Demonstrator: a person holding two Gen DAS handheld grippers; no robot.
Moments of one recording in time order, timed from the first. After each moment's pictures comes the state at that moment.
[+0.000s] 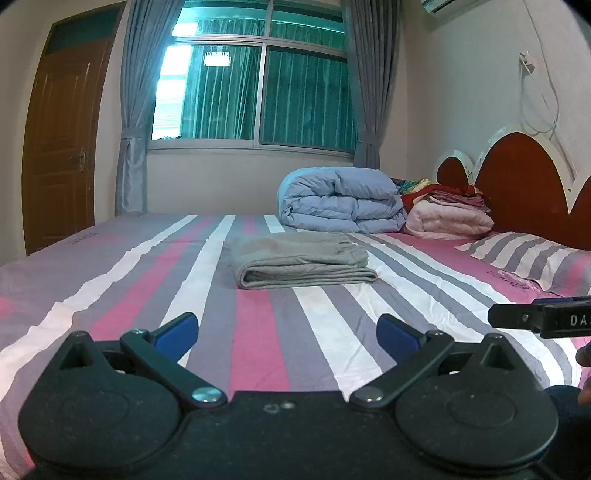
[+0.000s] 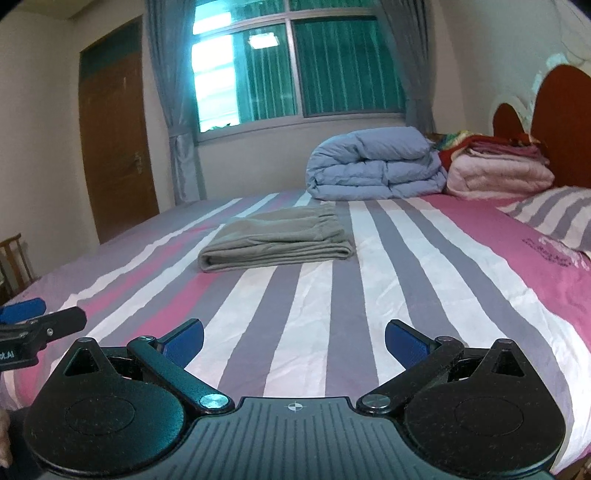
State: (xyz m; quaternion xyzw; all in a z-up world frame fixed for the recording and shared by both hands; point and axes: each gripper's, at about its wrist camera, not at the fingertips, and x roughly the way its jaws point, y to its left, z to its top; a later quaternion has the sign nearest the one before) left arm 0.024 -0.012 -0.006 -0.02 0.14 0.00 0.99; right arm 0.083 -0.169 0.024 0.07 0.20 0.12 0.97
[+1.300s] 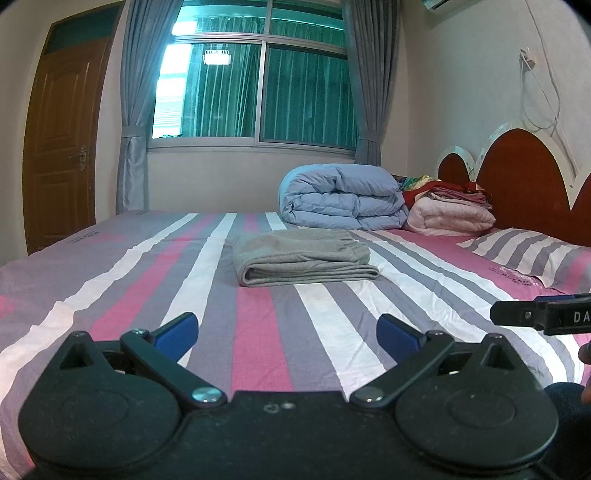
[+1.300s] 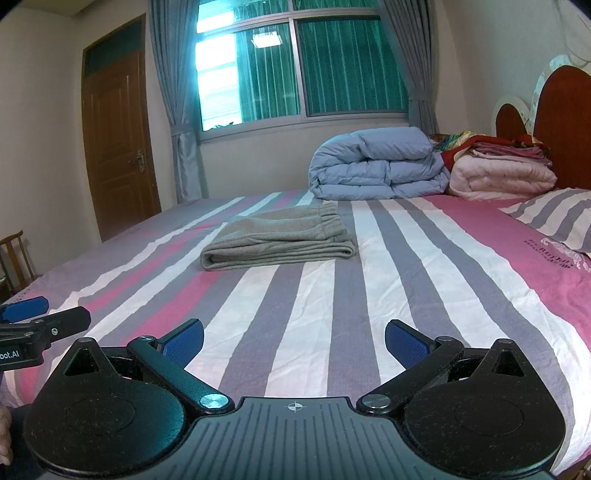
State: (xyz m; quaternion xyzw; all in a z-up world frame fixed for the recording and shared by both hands) left arm 0.022 -0.010 -0.009 -0.02 0.14 0.00 0.99; right arm 0.080 -0.170 0.023 0.07 0.21 0.12 0.97
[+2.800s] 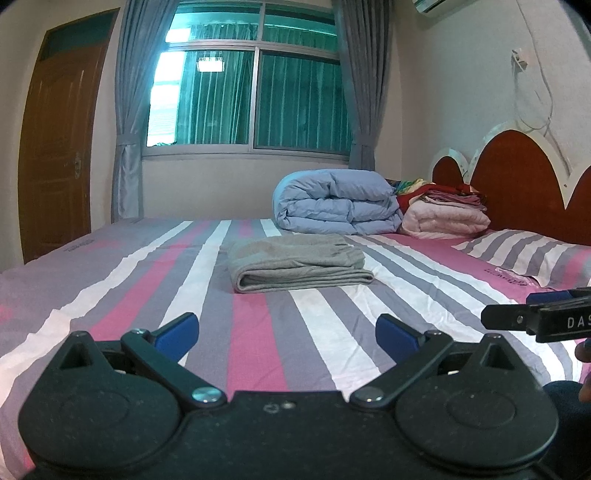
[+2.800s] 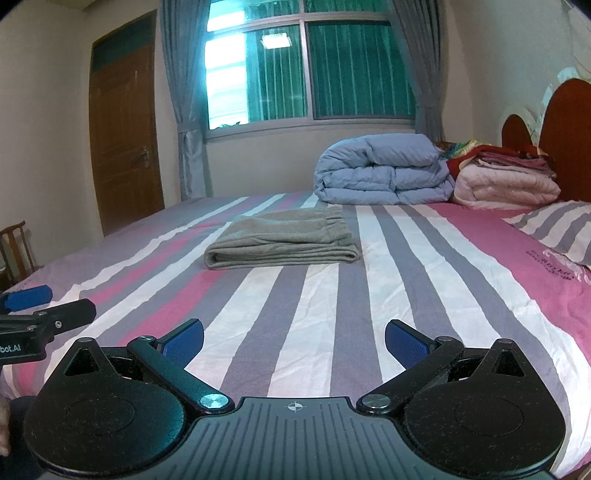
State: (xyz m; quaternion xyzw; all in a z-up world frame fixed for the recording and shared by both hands) left arm 0.022 -0.011 -0.007 -0.01 0.13 -0.01 0.99; right arm 0.075 -0.168 0.023 0.05 0.20 0.13 0.97
